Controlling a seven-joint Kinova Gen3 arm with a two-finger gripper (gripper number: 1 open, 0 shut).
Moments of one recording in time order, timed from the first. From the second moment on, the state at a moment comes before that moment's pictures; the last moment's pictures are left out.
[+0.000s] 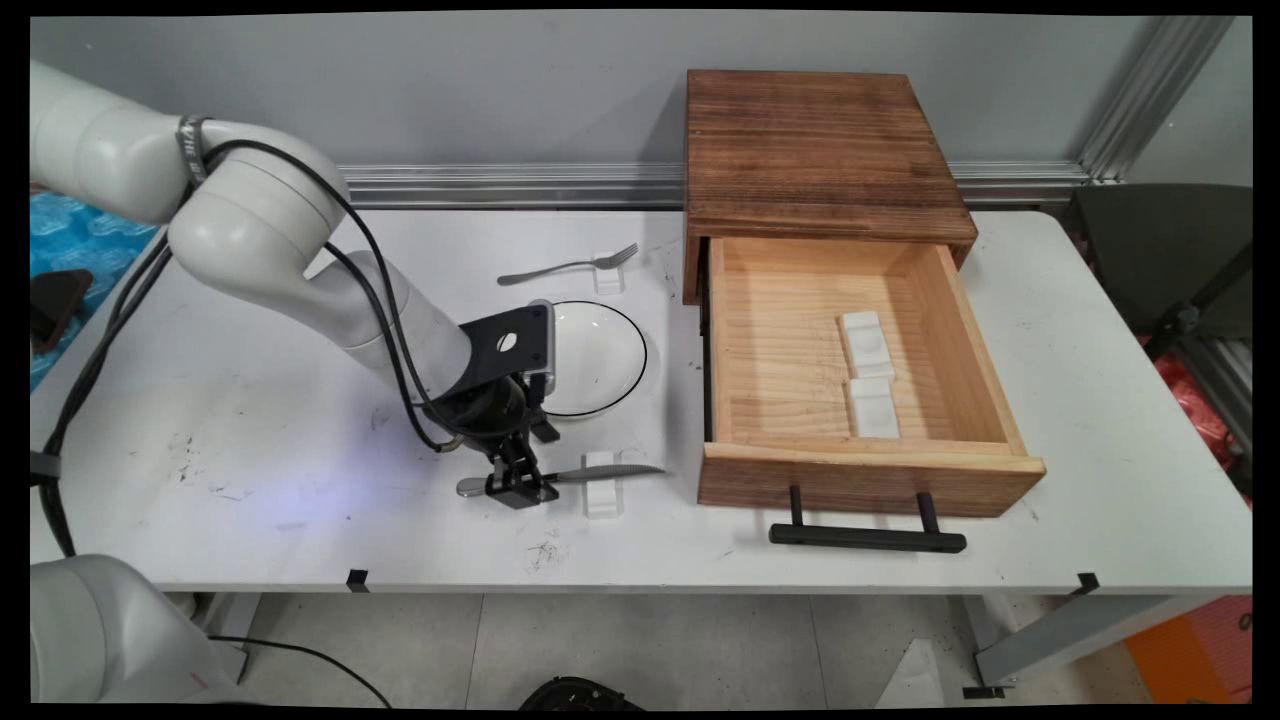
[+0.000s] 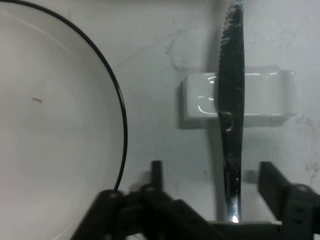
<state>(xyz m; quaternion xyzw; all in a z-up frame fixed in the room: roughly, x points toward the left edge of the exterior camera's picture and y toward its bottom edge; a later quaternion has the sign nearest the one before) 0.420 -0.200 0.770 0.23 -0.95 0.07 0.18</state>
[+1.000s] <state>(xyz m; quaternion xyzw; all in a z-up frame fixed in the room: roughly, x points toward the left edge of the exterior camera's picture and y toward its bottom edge) 0.421 -0.194 0.790 0.24 -0.95 0.07 0.17</state>
